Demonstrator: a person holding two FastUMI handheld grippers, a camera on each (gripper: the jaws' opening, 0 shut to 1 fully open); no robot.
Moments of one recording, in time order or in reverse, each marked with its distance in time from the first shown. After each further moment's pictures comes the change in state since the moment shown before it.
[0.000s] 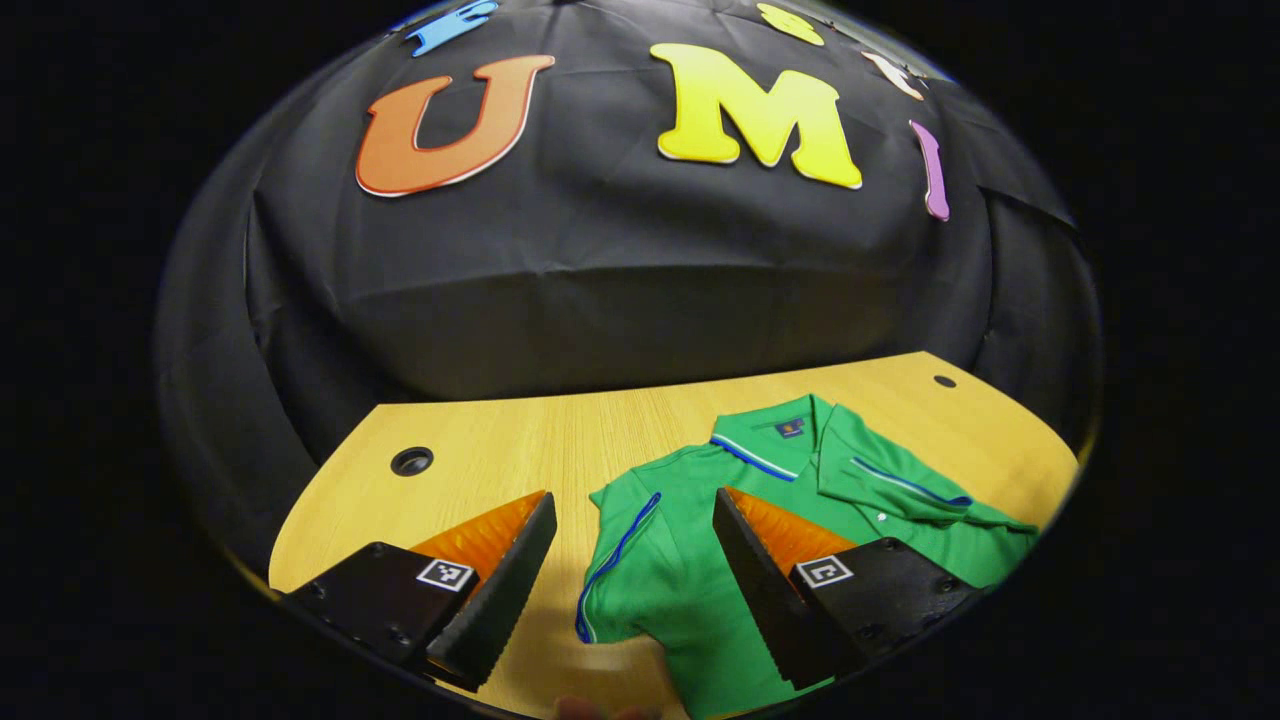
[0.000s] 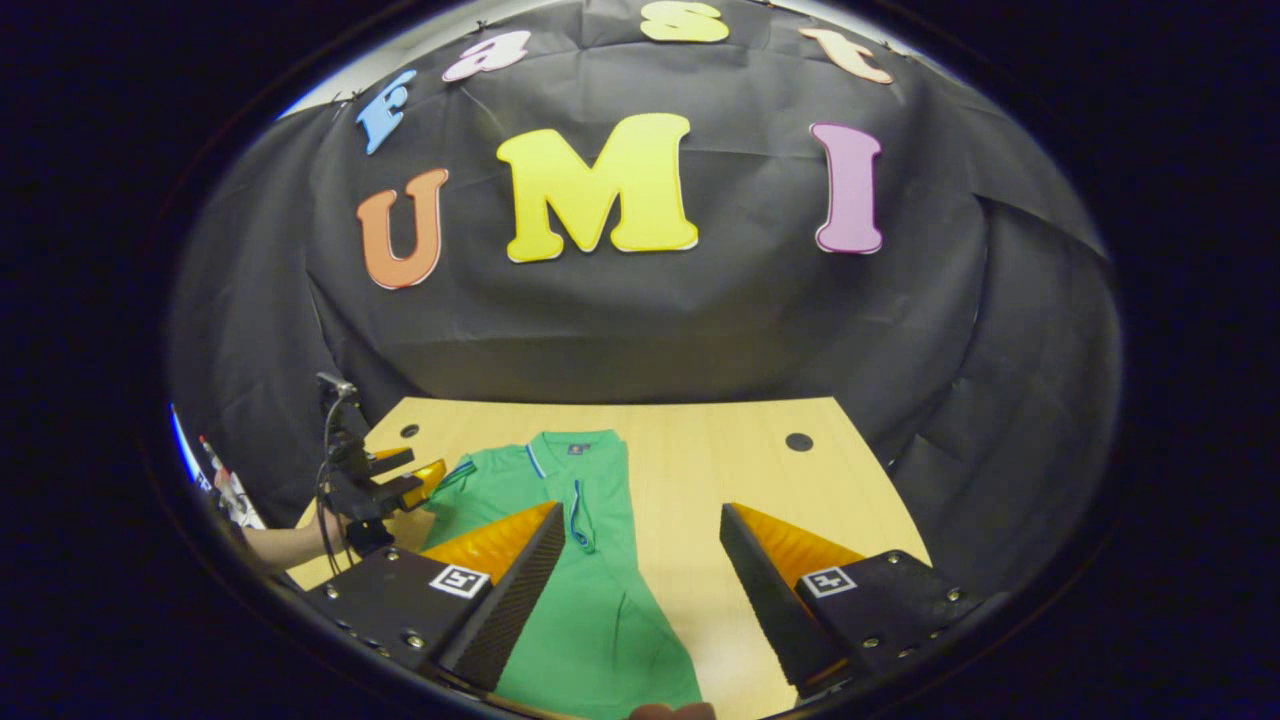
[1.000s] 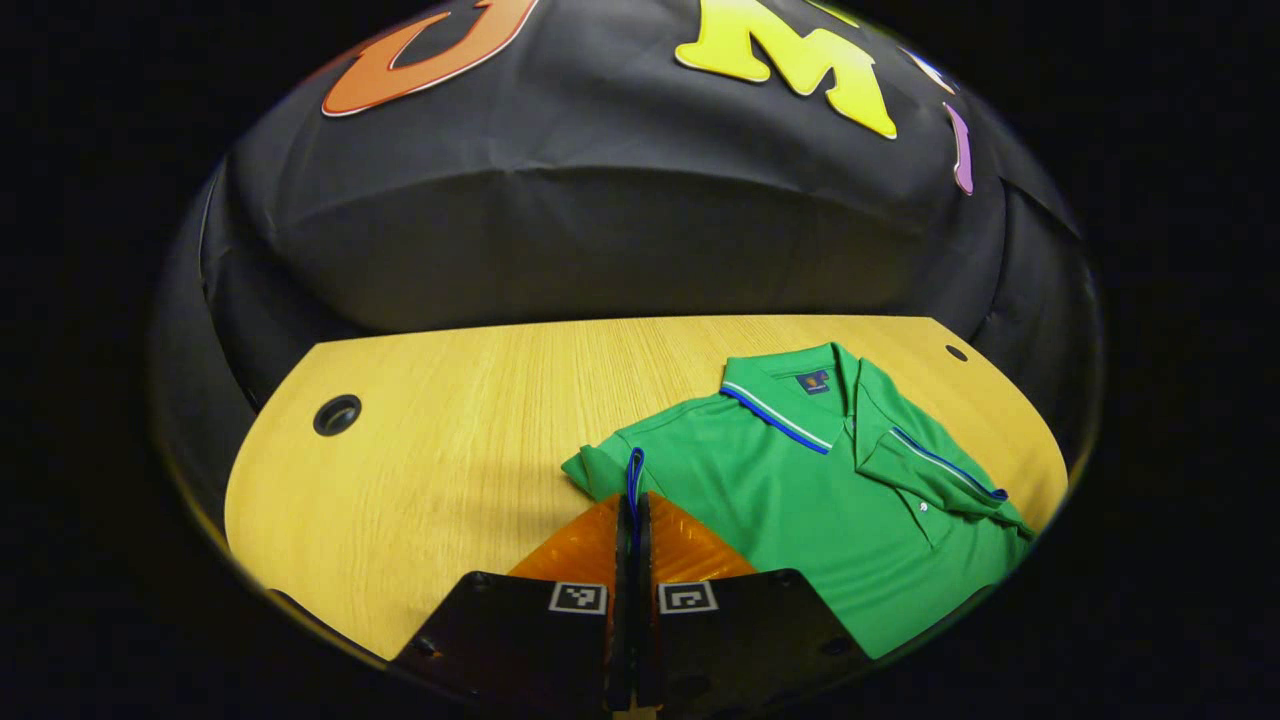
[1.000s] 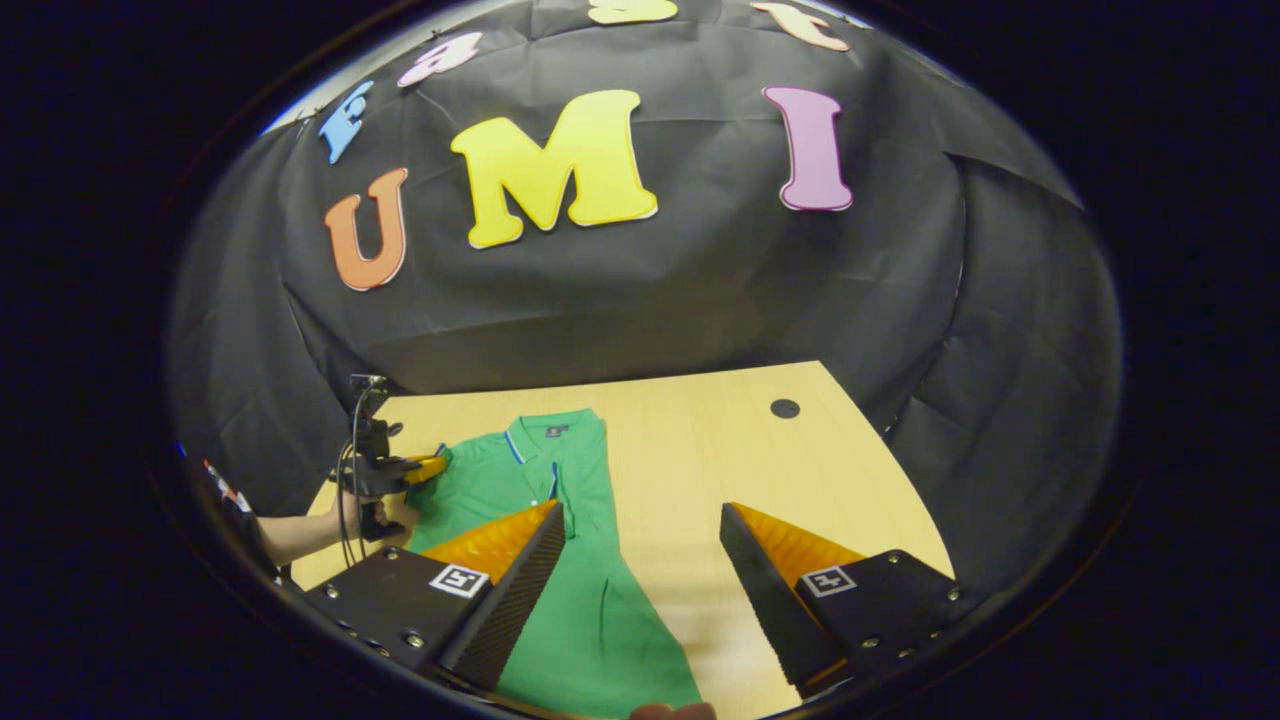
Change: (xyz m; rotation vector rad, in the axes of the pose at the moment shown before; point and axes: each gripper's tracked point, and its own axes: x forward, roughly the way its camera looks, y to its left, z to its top) left arm 0.051 0.000 -0.028 -0.046 0.174 -0.079; right arm 0.016 -0.037 -0.025 0.101 0.037 -0.020
